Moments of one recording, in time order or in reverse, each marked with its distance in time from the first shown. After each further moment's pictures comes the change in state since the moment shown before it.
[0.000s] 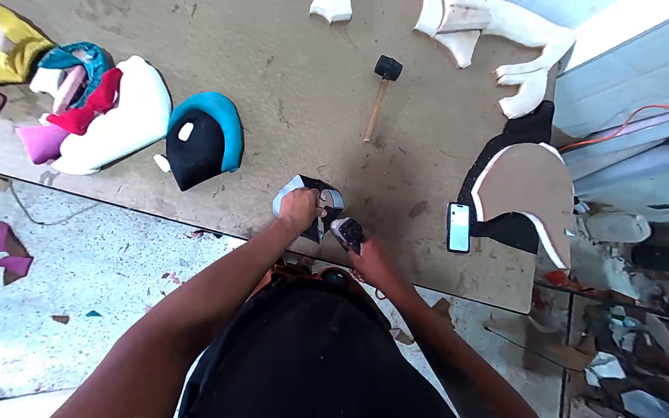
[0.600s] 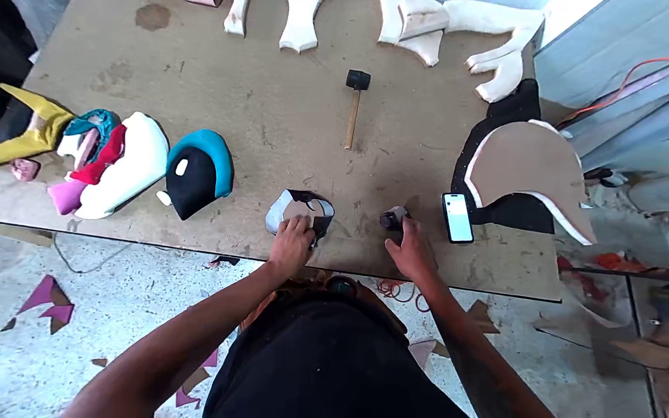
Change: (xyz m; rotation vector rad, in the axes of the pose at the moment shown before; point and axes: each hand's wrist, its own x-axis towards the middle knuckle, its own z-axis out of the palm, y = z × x) left_hand -0.068 0.008 0.035 0.298 0.177 0.360; right_hand -0.003 0.123 -0.022 0.086 0.428 0.127
